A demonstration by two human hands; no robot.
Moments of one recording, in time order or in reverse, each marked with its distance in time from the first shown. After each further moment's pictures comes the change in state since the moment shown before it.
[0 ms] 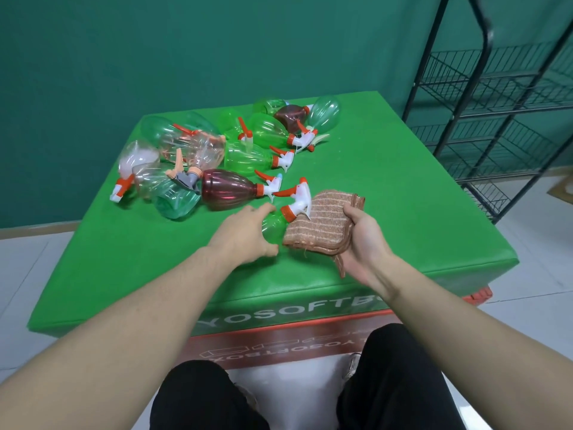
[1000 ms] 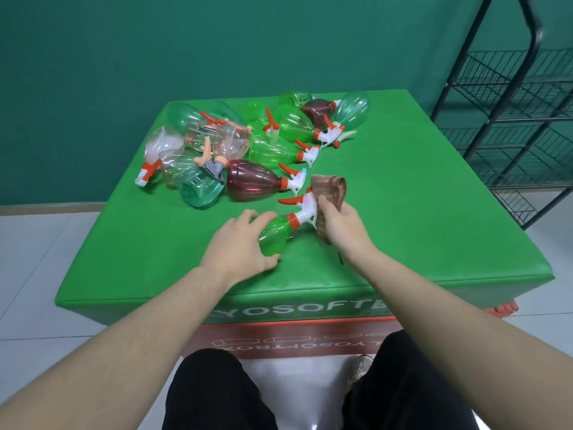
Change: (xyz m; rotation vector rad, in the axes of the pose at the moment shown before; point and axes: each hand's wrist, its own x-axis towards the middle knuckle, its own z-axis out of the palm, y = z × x) left_hand -0.039 -0.049 0.020 0.024 0.170 -0.006; right_hand 0.034 0.028 0.048 -0.812 0.081 -0.277
